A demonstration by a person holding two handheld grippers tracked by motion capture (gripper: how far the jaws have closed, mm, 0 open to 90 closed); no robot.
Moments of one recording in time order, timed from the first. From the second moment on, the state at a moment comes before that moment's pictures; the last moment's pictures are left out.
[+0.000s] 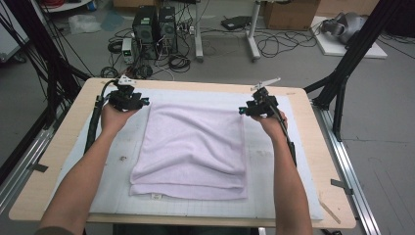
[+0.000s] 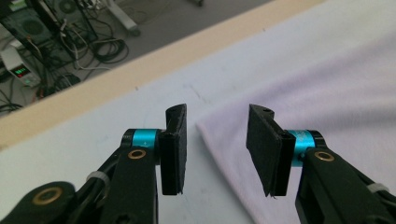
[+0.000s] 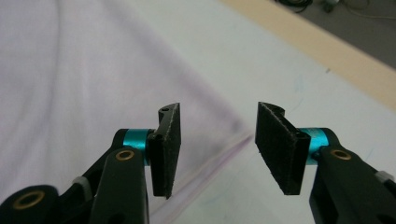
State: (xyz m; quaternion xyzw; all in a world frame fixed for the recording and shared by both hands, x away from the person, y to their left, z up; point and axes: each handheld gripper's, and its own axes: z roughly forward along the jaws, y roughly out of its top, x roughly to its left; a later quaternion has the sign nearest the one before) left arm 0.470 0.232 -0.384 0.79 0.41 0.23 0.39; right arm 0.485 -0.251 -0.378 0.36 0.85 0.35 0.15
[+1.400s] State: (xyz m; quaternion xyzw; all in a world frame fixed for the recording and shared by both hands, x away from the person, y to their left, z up) left arm 0.394 0.234 -0.418 0.82 0.35 0.19 0.42; right arm 0.411 -0.248 -0.409 0.34 0.85 0.37 0.14
